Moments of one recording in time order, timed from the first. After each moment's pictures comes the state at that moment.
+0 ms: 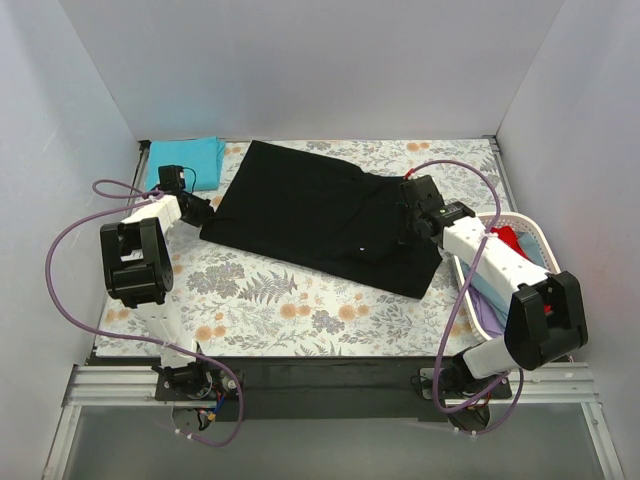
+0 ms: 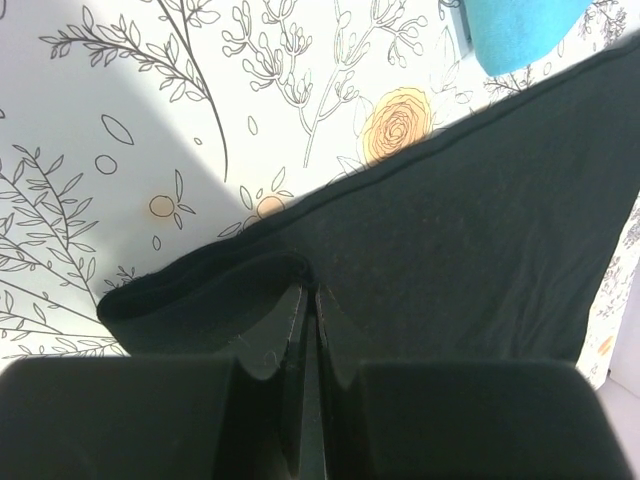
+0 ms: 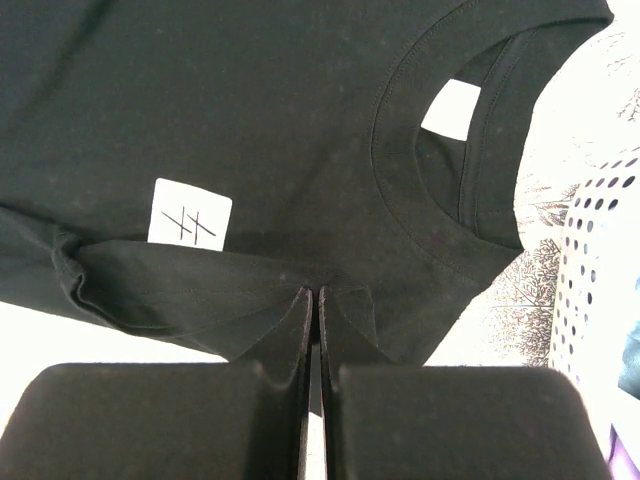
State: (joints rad) left arm 0.15 1.89 1.24 -0.32 0.08 -1.00; right arm 0.43 1.45 1.08 -0.61 0.18 0.36
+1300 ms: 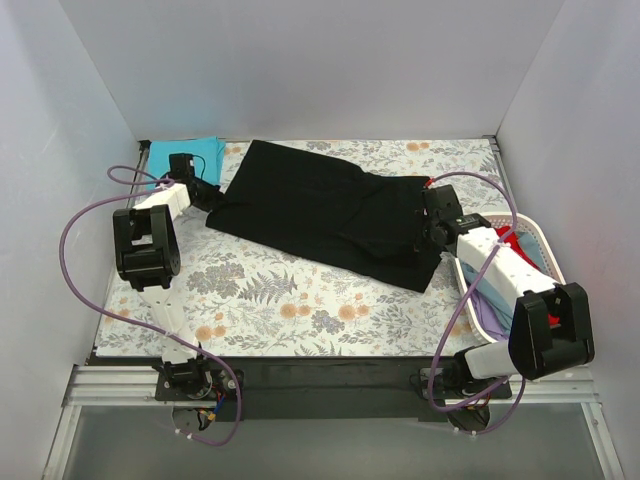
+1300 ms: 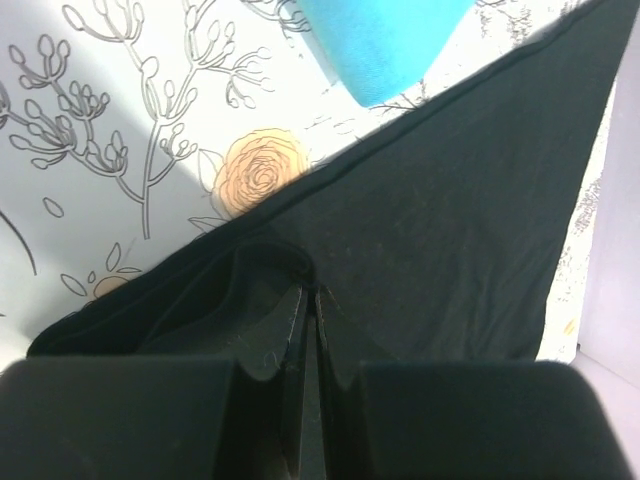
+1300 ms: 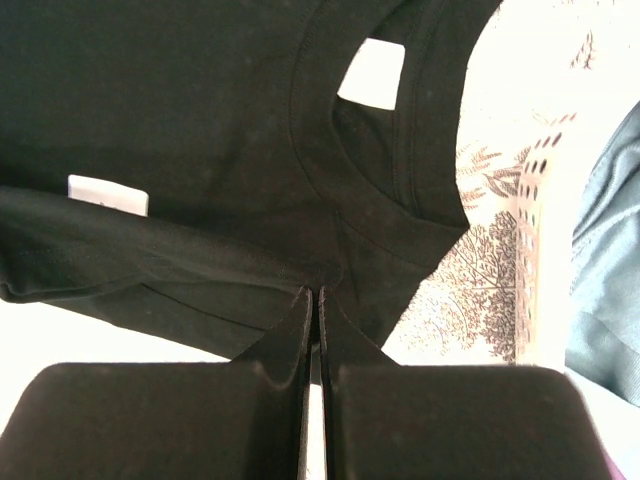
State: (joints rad) left arm 0.10 2.06 1.42 -0.27 0.15 -1.02; right arm 0.31 1.38 0.95 -0.55 0.13 0.34
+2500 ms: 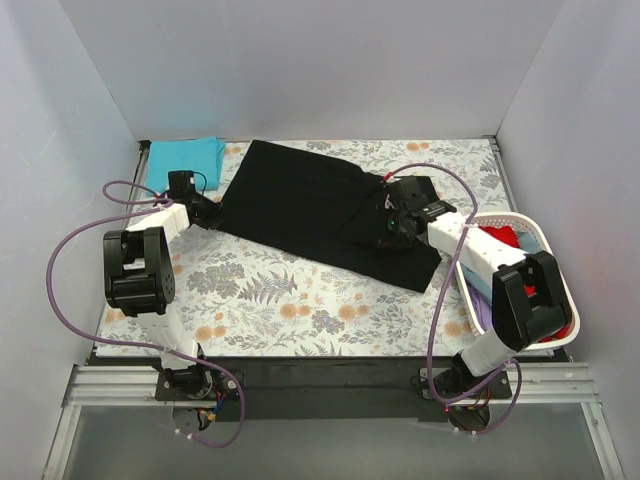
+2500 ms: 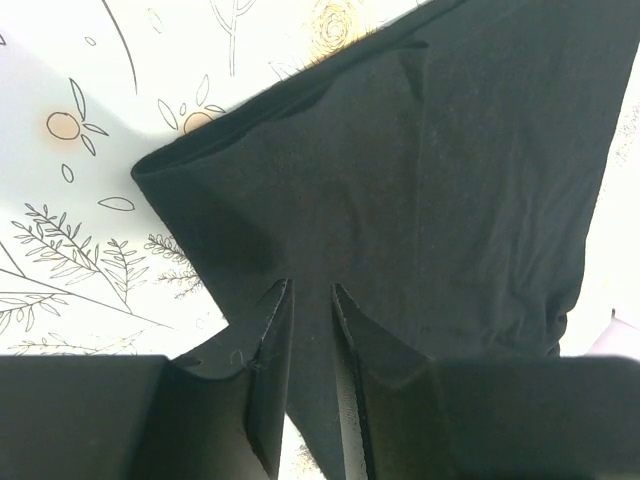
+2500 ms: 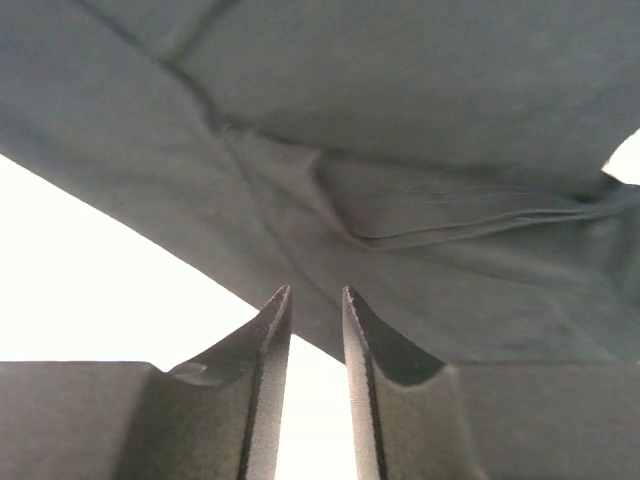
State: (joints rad) left arm 0.08 1.81 1.12 -0.21 0.12 -0.98; right arm 0.46 1.56 1.10 -0.50 -0.04 0.37
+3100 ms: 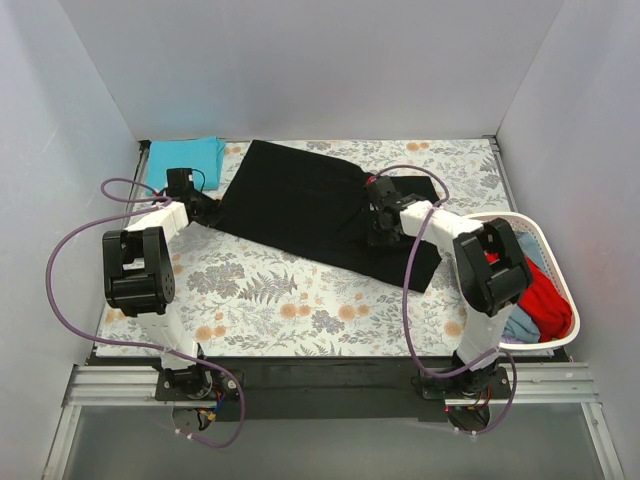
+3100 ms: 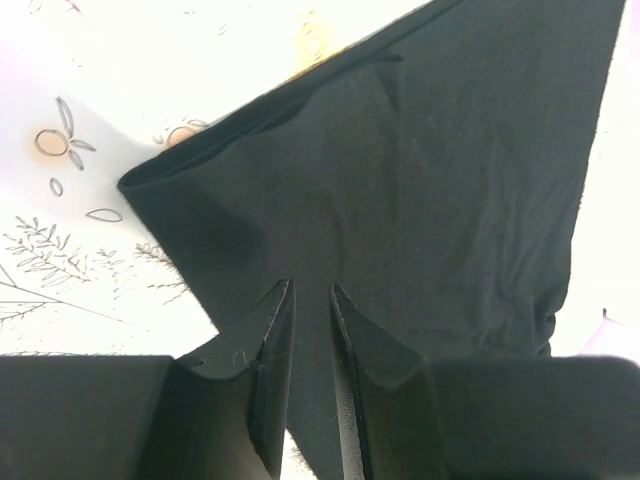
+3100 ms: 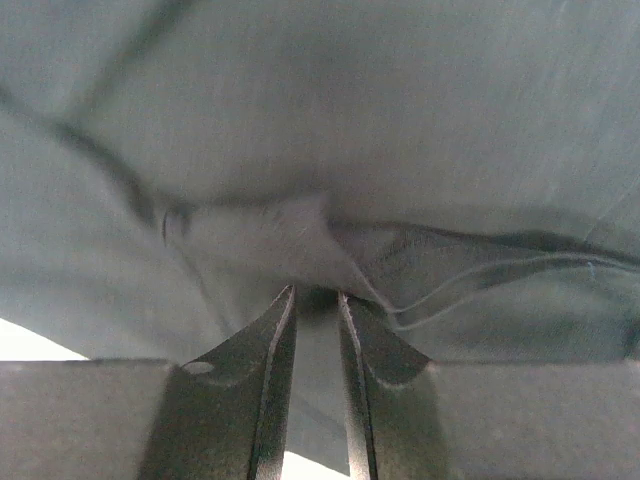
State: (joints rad) left arm 0.08 1.81 1.14 -0.21 0.12 -0.98; right arm 0.51 1.81 1.20 -0.48 0.06 0.36
